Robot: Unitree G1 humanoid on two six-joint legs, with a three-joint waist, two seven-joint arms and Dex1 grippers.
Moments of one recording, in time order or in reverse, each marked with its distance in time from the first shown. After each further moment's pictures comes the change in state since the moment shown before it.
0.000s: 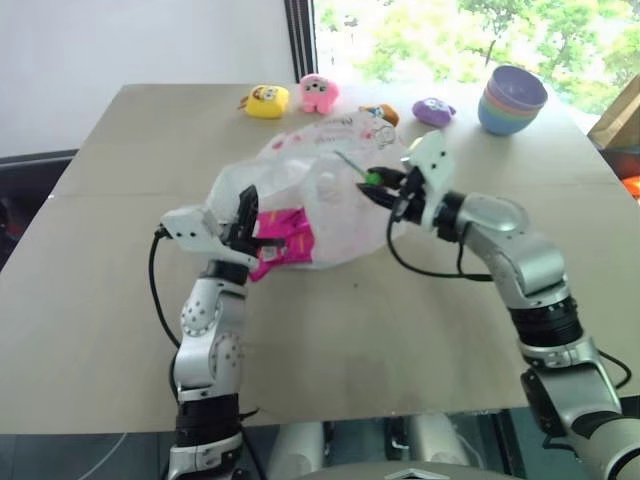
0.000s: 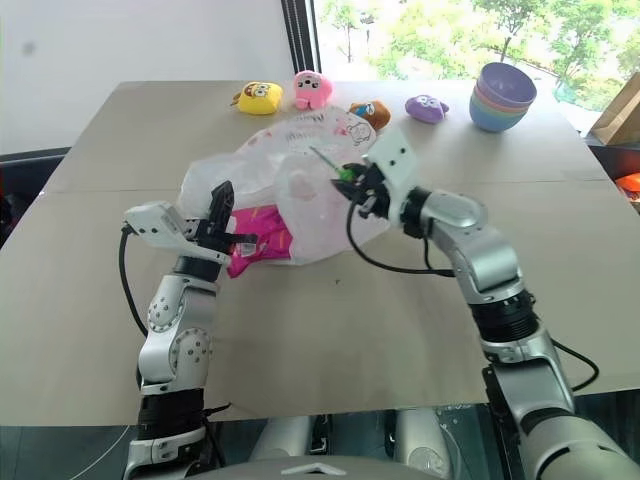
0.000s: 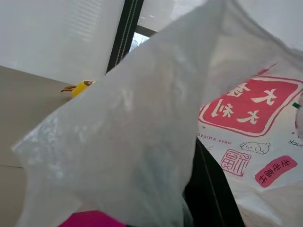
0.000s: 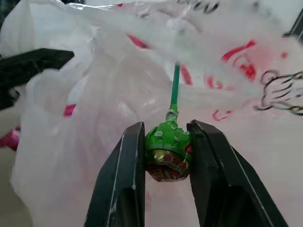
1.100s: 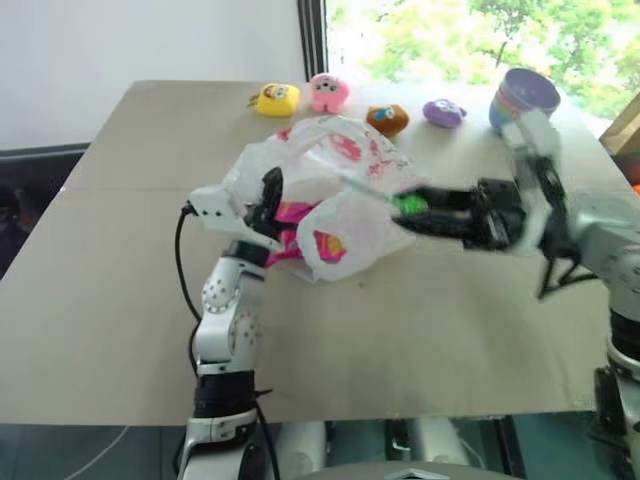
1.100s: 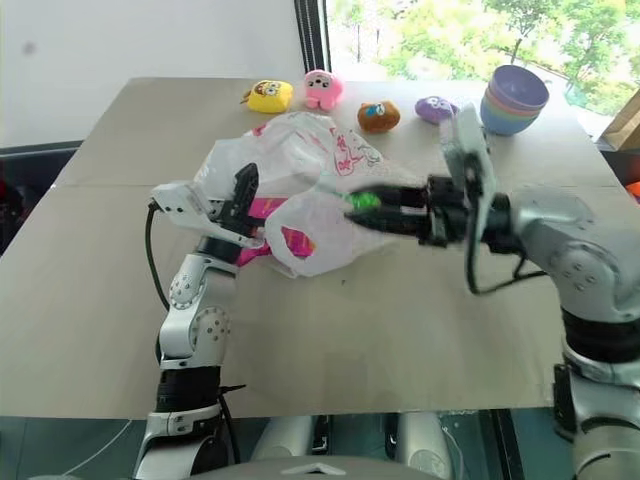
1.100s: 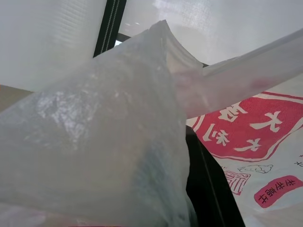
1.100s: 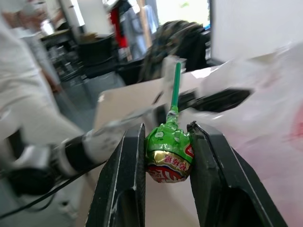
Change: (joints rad) left arm -0.124 -0.018 -0.031 0.074 0.027 -0.007 -0.036; right arm 0.203 -0.341 -0.226 -0.432 0.769 0.512 0.304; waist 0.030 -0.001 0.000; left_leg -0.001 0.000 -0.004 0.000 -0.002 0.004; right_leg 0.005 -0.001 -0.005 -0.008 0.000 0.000
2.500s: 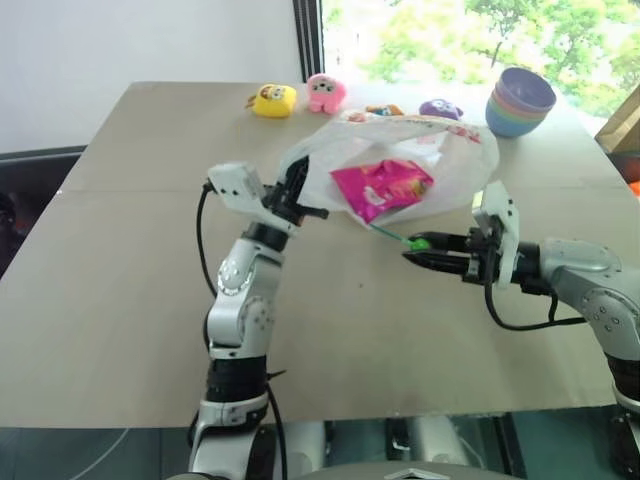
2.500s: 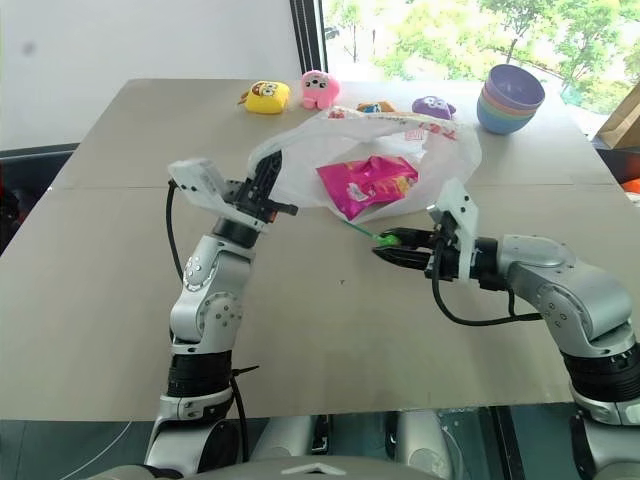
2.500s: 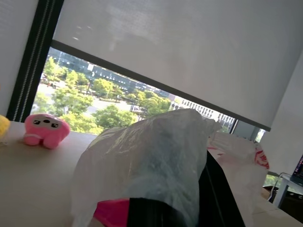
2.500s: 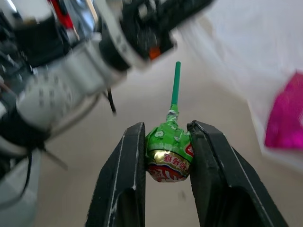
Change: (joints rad) left arm -0.086 -0.037 -0.090 -0.117 -0.118 0.148 -0.055; right arm -0.037 0.293 0.107 0.074 -0.200 -0.022 -0.369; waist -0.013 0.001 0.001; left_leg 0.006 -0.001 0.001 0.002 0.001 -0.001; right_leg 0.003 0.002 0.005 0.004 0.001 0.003
